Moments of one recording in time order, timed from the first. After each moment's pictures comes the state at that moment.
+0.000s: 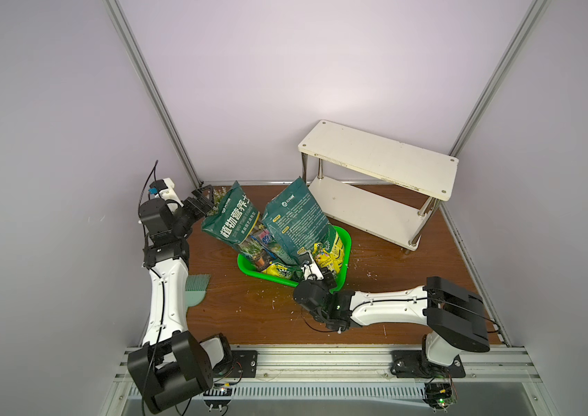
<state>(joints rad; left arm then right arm) 0.40 1.17 0.99 0.02 0.55 -0.59 1.28 1.69 0.91 0.14 1.06 0.25</state>
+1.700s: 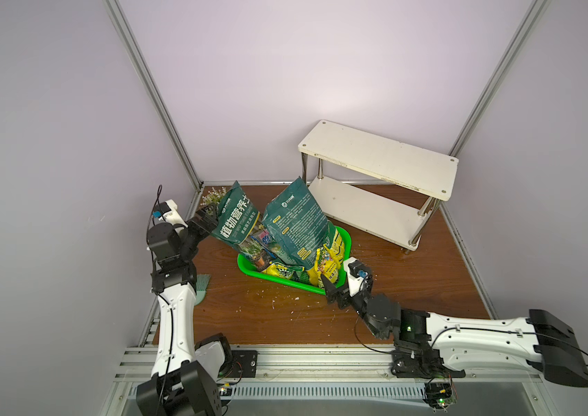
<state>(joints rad) 0.41 0.92 0.65 0.14 0.47 -0.66 1.33 0.94 0.47 0.36 0.82 0.22</state>
